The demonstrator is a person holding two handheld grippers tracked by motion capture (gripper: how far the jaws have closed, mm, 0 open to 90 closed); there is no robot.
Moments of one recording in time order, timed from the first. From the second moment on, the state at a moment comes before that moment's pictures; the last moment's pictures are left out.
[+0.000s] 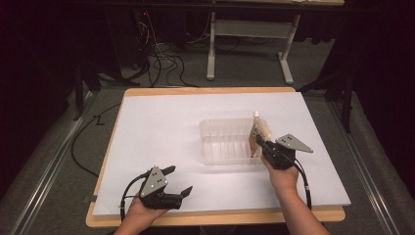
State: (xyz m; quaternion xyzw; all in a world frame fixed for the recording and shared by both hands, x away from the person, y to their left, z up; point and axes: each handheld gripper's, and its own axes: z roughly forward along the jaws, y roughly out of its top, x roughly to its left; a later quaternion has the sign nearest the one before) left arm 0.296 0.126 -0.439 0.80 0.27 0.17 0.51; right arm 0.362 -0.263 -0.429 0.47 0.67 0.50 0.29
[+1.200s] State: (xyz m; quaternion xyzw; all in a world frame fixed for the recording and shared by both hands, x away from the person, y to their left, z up) left arm 0.295 0.125 -0.439 0.80 0.27 0.17 0.51; right arm 0.341 -0.282 -0.404 0.44 0.69 0.52 0.26
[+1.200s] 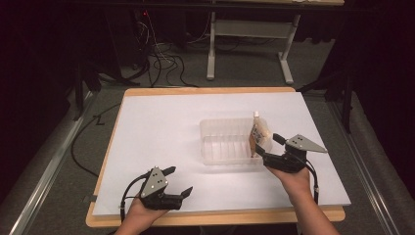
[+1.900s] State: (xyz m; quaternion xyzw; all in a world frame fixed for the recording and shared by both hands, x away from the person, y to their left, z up) left arm 0.293 0.118 -0.443 0.80 0.27 0.16 0.51; right arm 0.263 -0.354 -0.437 0.47 0.64 0.52 0.30
